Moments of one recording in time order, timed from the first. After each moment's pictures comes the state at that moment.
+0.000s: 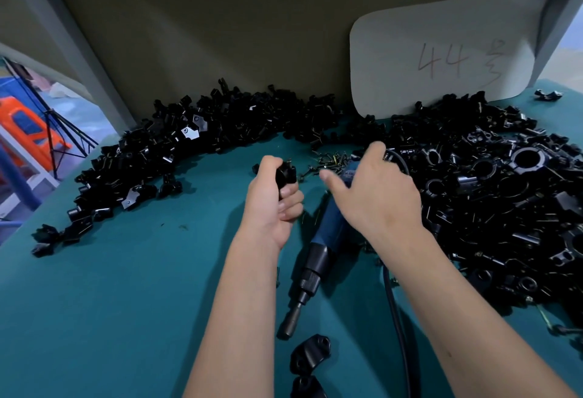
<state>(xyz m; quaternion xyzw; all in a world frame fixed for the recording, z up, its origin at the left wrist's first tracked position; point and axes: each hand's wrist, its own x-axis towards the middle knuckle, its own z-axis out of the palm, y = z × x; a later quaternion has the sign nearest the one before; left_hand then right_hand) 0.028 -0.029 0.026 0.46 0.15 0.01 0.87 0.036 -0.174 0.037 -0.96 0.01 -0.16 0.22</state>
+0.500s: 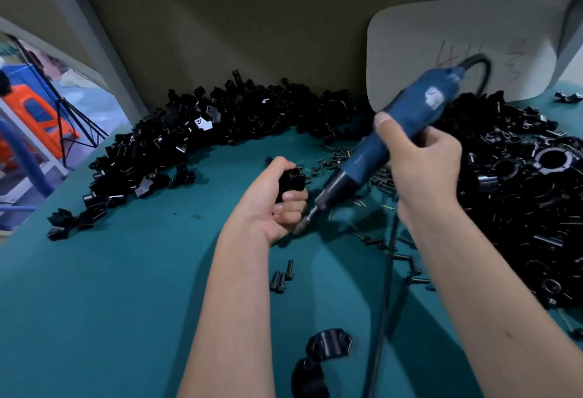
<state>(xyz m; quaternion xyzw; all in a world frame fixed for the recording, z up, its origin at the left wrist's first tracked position) 0.024 0.005 0.025 0.44 0.17 -0.16 0.87 0.044 -0.183 0.060 -0.61 0.04 -0.17 0.77</state>
